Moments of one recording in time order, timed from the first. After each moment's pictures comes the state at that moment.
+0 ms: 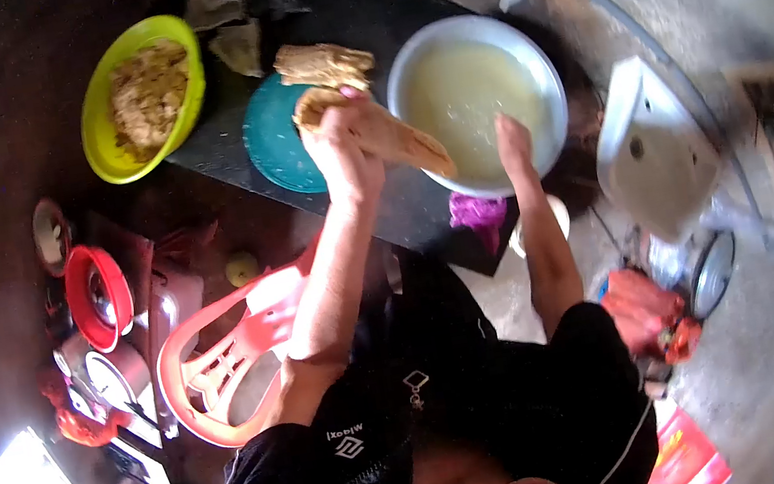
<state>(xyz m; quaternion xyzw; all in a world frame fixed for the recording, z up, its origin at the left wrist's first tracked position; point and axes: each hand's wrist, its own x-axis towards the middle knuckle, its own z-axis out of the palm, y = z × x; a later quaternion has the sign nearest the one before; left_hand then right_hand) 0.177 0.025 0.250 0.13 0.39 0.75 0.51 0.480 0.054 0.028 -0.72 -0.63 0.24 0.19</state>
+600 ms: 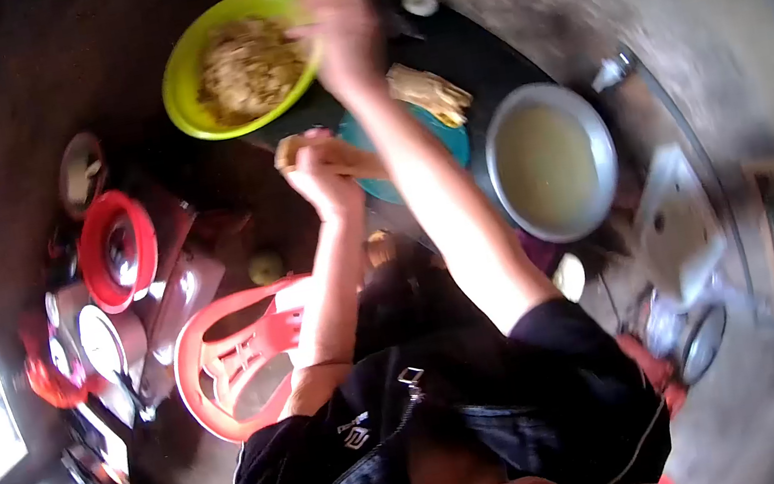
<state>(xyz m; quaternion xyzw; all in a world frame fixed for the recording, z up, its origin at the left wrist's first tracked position) -0.014 -0.025 0.223 0.04 0.41 0.86 0.31 -0.003 0.106 0.315 -0.32 -0.63 0.48 0.52</state>
